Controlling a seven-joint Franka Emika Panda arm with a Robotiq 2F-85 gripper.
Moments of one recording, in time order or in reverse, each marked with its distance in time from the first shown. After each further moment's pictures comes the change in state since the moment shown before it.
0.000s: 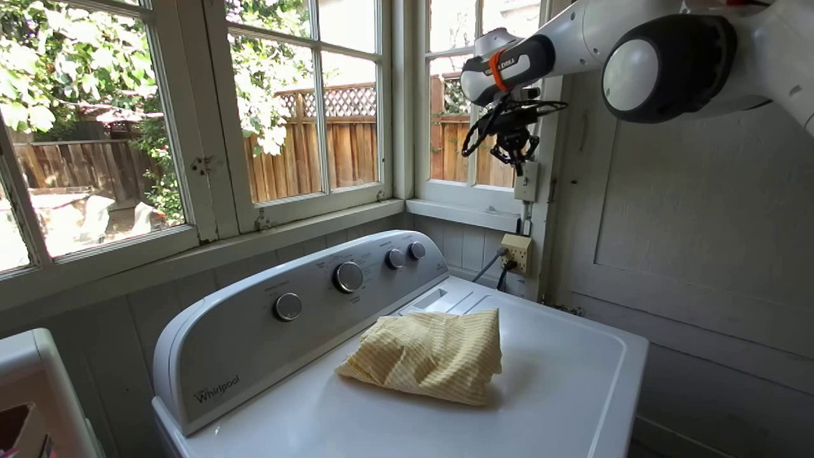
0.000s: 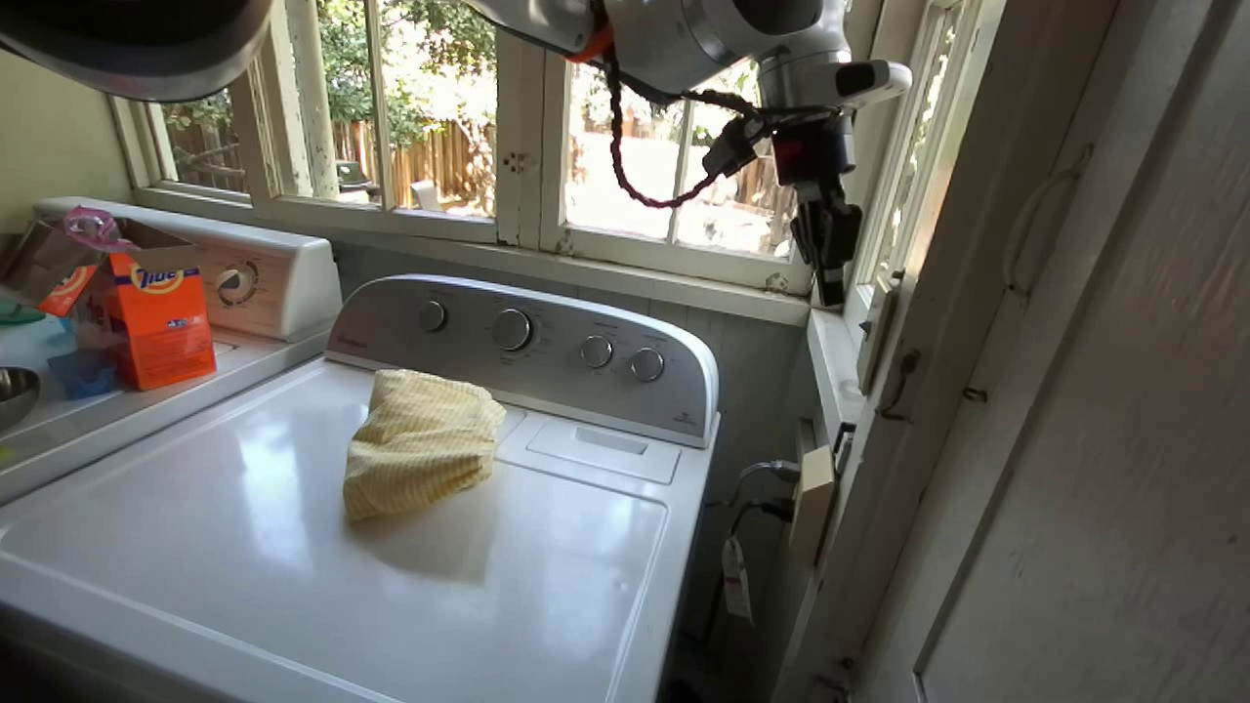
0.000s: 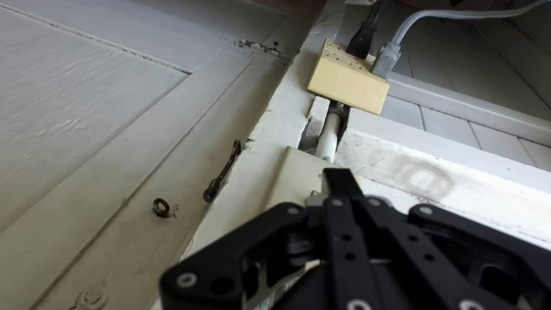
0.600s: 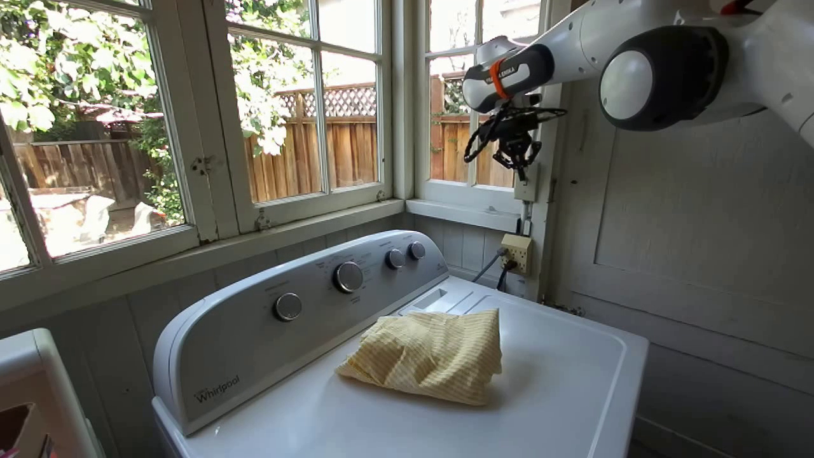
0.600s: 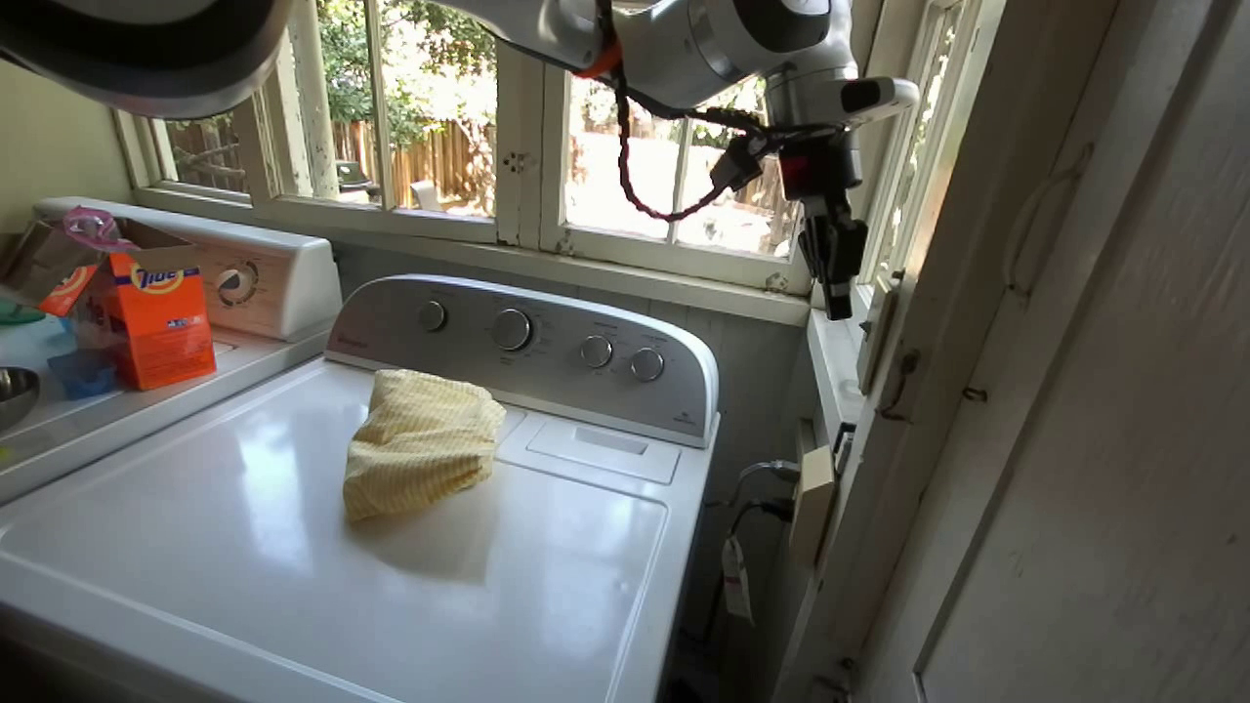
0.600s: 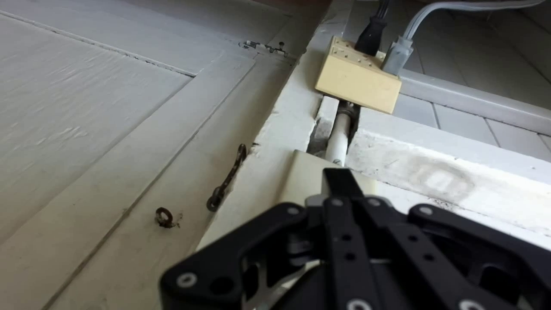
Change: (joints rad) arm -0.007 0.026 -0.011 0.014 0.000 0.002 0.024
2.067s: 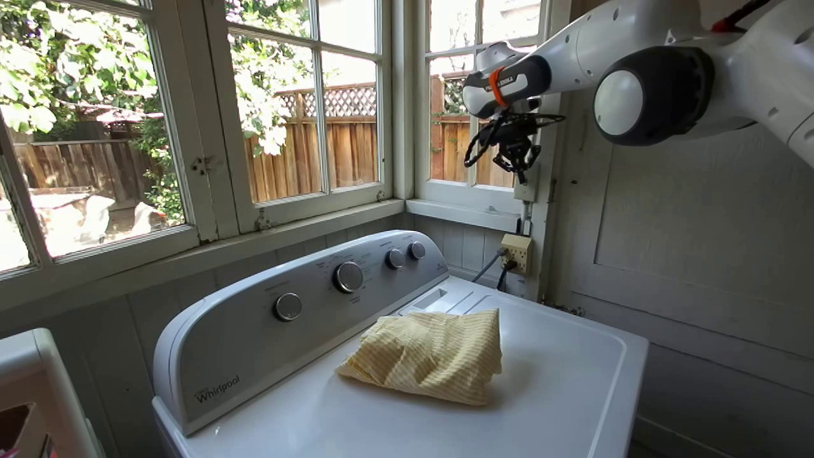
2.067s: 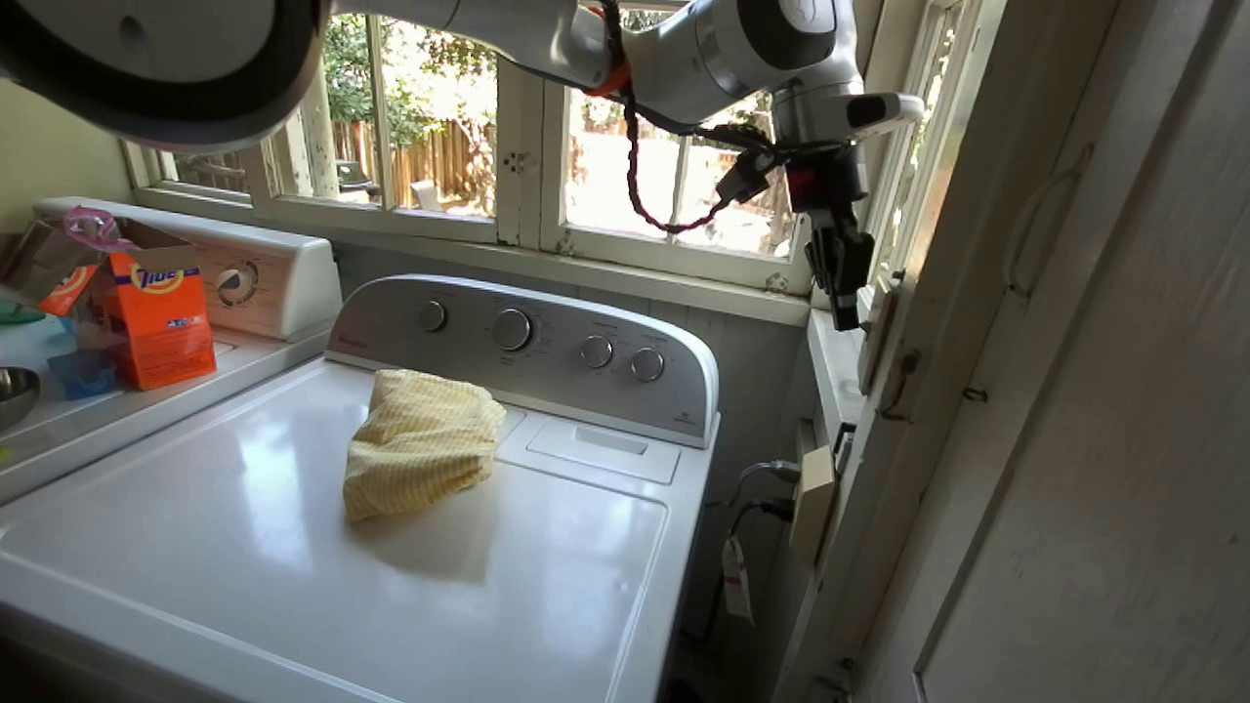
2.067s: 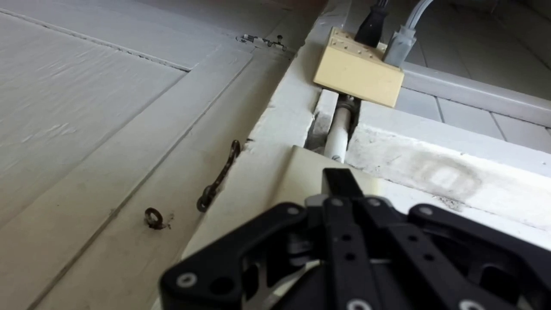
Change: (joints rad) arm -0.011 0.058 -0.002 0.069 0.001 -0.008 0.002
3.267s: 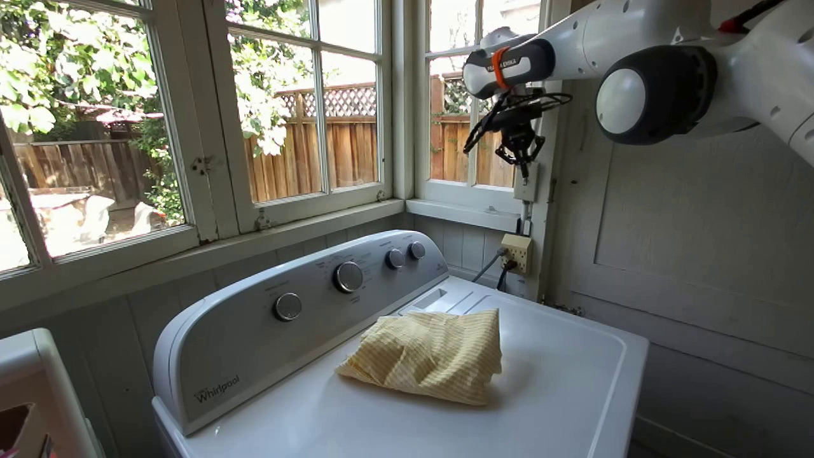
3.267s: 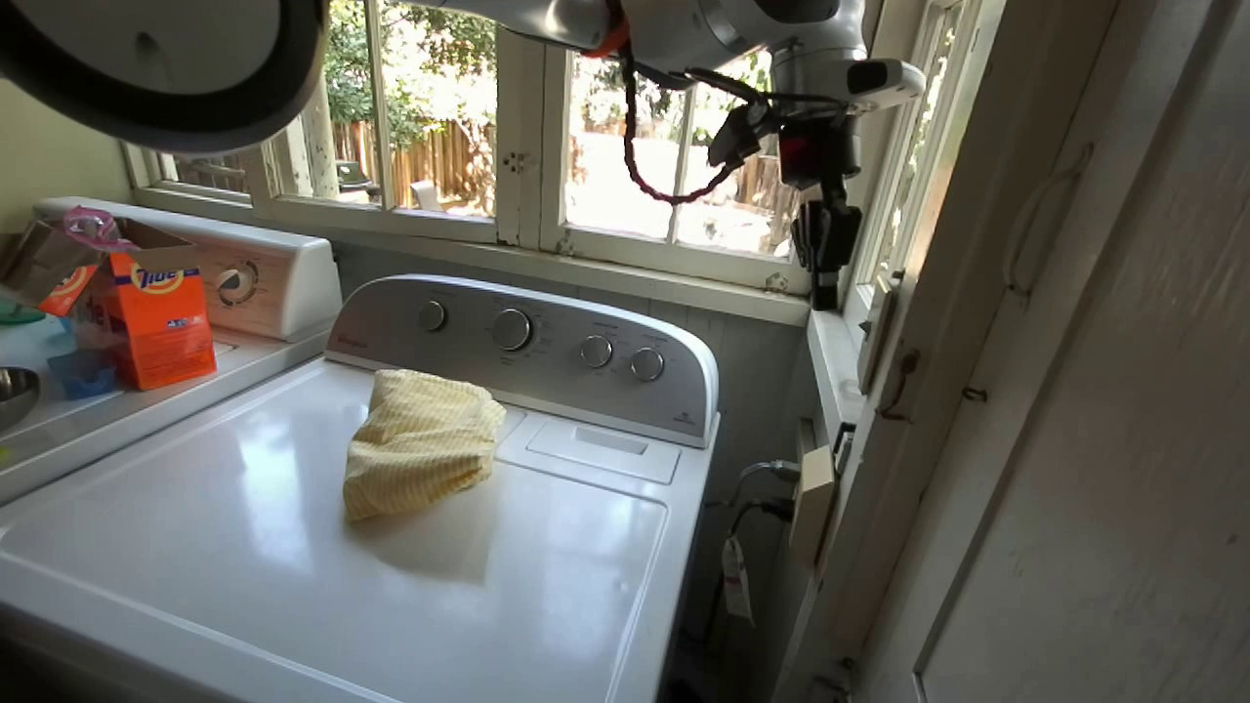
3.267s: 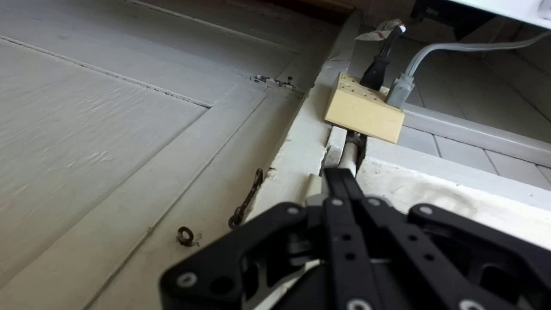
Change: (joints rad) arm -0.022 0.001 0.037 0.100 0.038 -0.178 -0.043
